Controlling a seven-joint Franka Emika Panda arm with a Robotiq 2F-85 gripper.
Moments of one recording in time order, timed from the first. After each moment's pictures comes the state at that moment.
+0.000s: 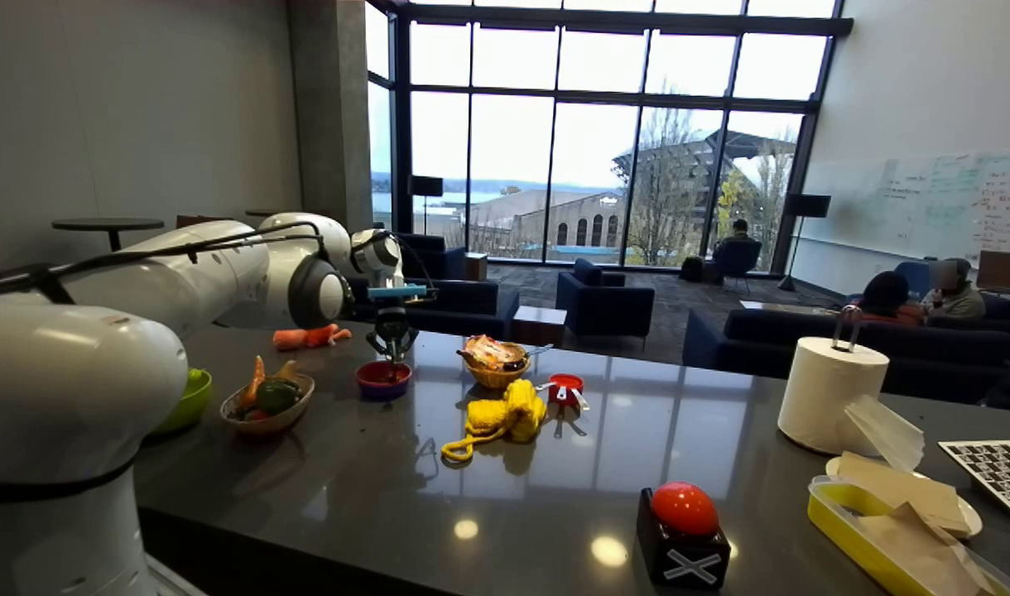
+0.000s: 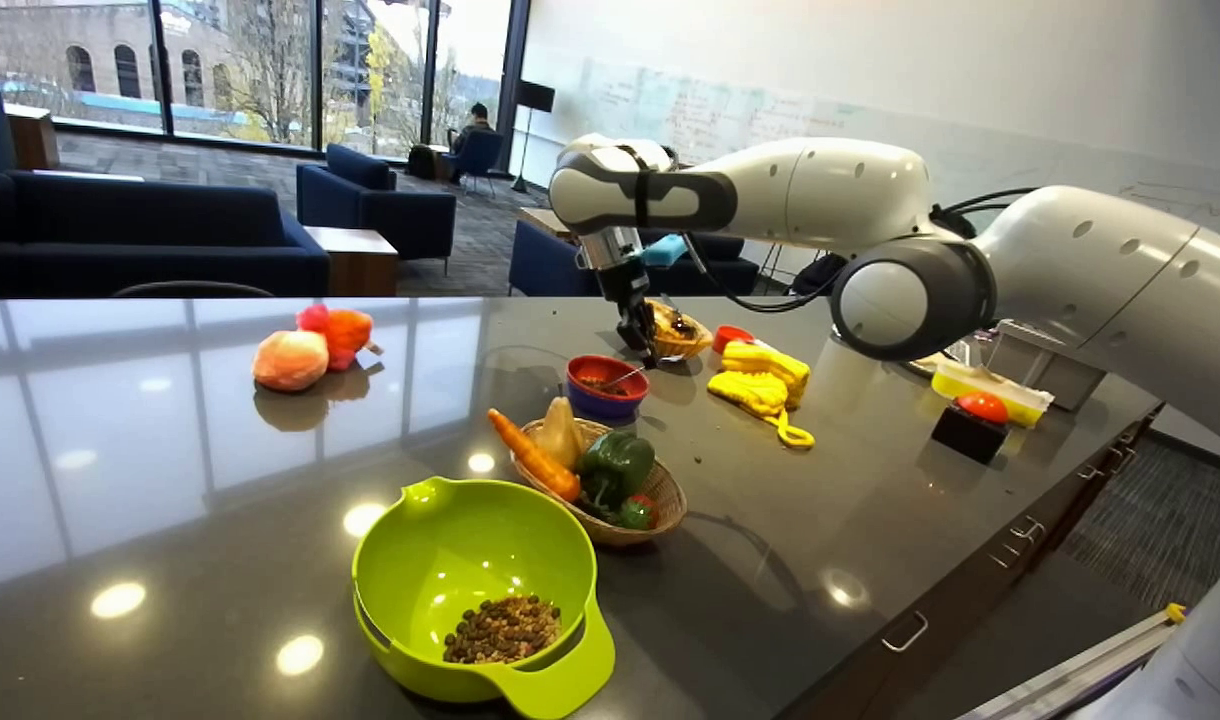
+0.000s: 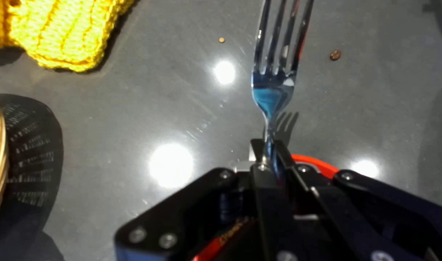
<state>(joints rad) 0.34 1.34 -0.03 -0.38 -0.25 1.24 -0.53</state>
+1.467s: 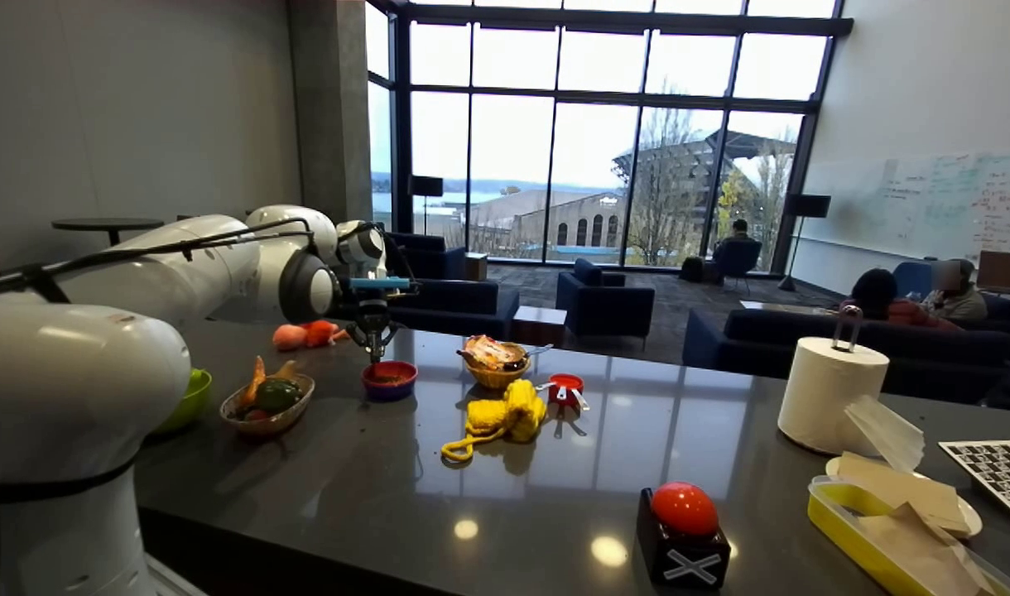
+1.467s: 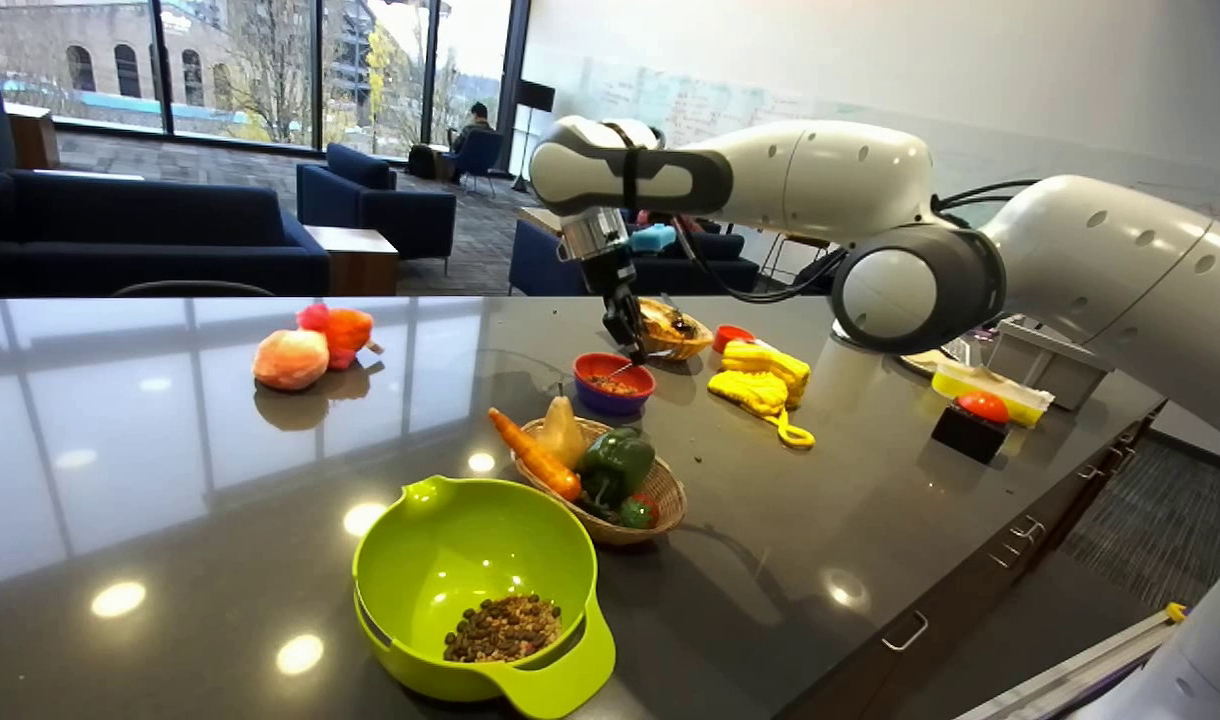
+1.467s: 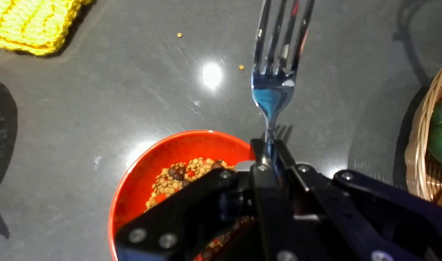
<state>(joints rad) 0.39 1.31 0.00 -0.37 -0.23 1.17 -0.53</state>
